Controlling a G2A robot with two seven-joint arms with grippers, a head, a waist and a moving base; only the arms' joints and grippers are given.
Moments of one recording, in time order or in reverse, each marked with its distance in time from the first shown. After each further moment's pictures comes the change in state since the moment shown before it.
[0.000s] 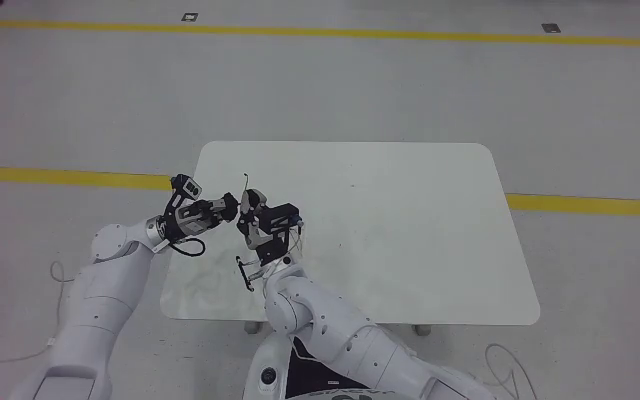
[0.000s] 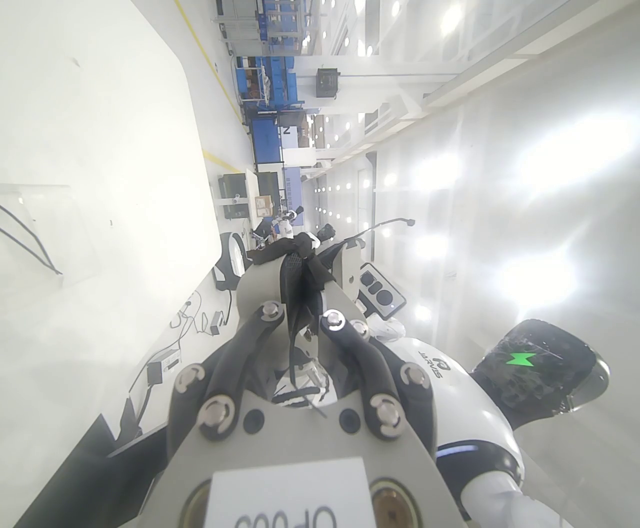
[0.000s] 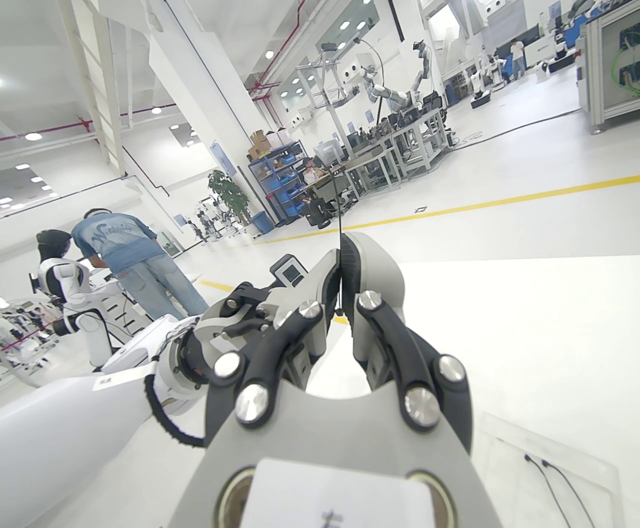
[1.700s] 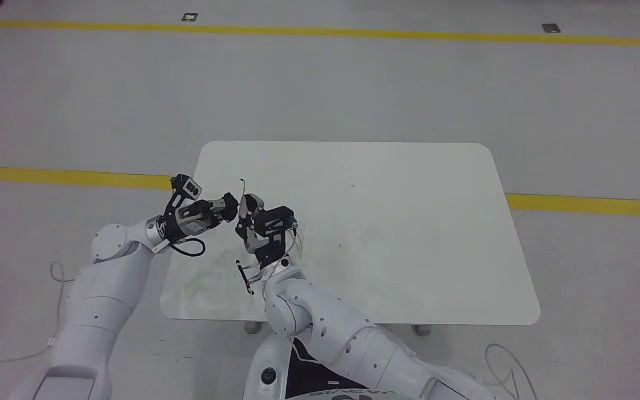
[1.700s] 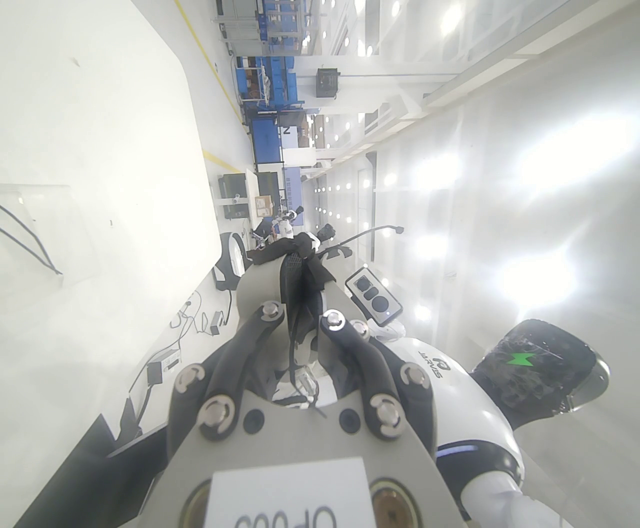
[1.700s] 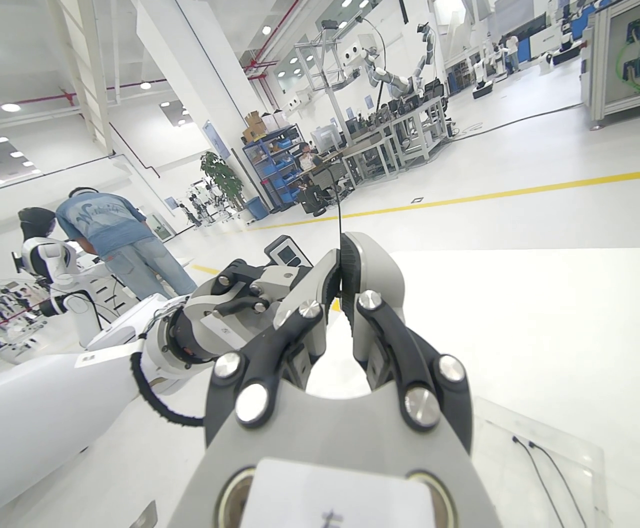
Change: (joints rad) left arm 0.000 0.000 0.000 0.000 0.000 0.000 0.000; right arm 0.002 0.001 -0.013 0.014 -0.022 0.026 0.043
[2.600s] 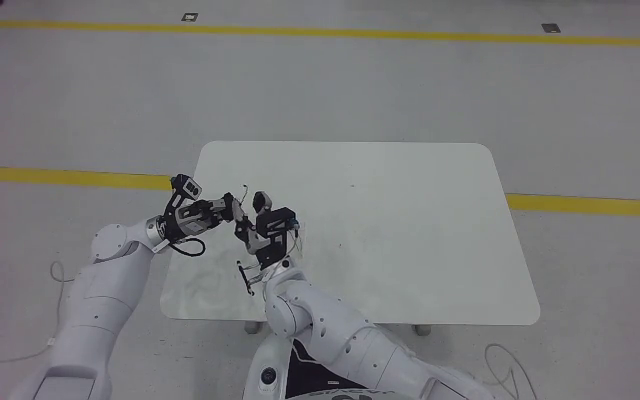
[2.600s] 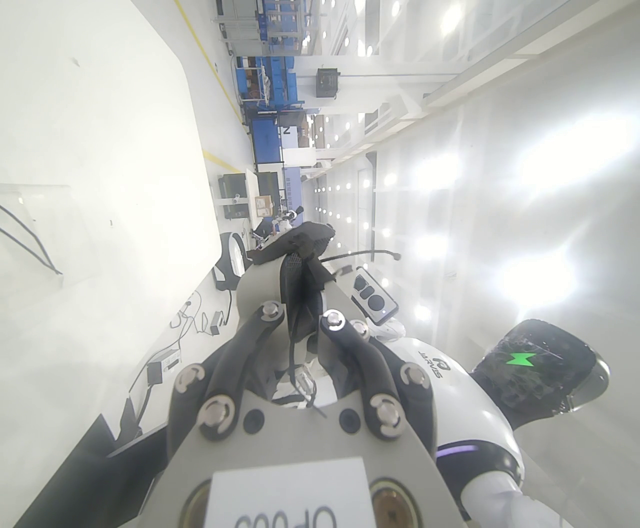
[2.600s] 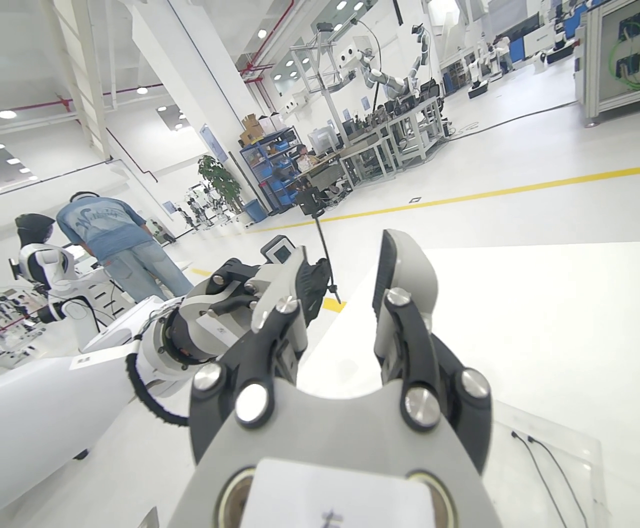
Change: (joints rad) left arm 0.000 0.000 0.000 0.000 0.000 0.000 0.000; right arm 0.001 0.001 -0.012 0.014 0.019 -0.013 -0.028
